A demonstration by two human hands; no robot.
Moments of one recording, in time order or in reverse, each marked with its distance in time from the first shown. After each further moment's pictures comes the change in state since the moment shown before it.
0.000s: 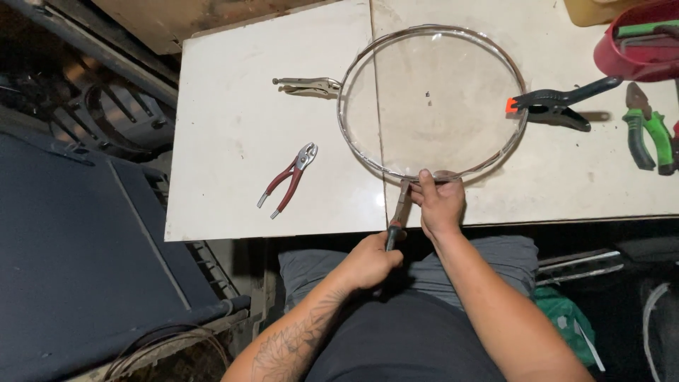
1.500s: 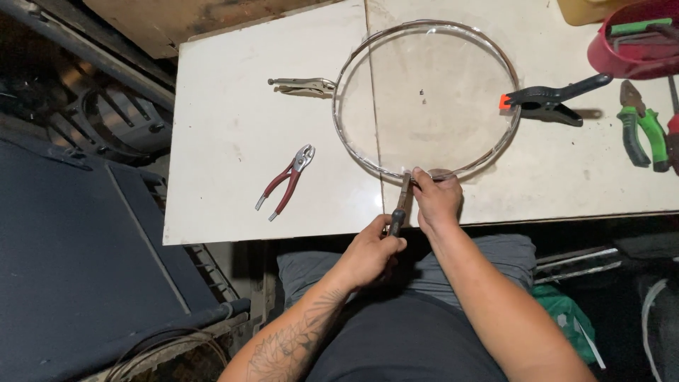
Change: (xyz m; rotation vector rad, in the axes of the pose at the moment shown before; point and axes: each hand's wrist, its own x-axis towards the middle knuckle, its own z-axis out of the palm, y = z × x) left_hand 0.002 0.000 -0.001 -0.200 0.033 0.047; right_hand 0.004 -0.013 0.015 -0.002 0.199 0.171
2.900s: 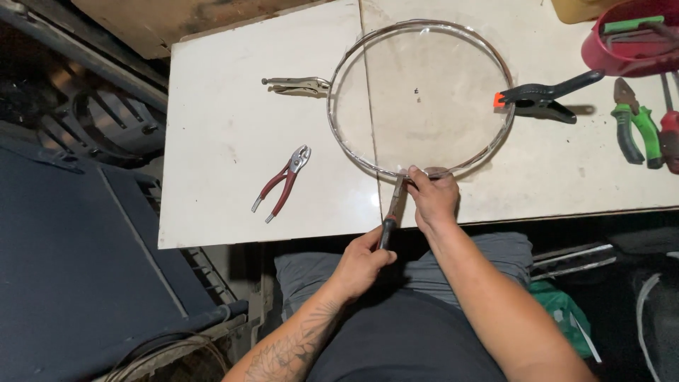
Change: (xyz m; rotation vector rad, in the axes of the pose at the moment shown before) left_hand 0.012 -0.035 0.005 -0.089 0.120 0.008; right_hand 0.003 0.001 -0.001 0.039 -0.053 -0.009
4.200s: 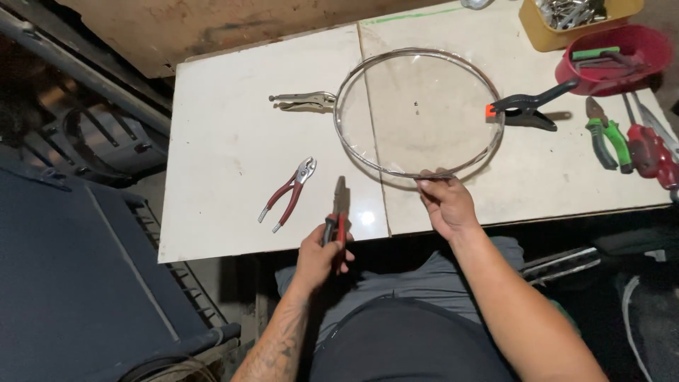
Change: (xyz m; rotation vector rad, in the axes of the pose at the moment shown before) left_hand 0.021 -0.065 -0.089 -0.446 0.072 0.217; right_hand 0.013 -0.011 -0.041 0.175 -0.336 0.022
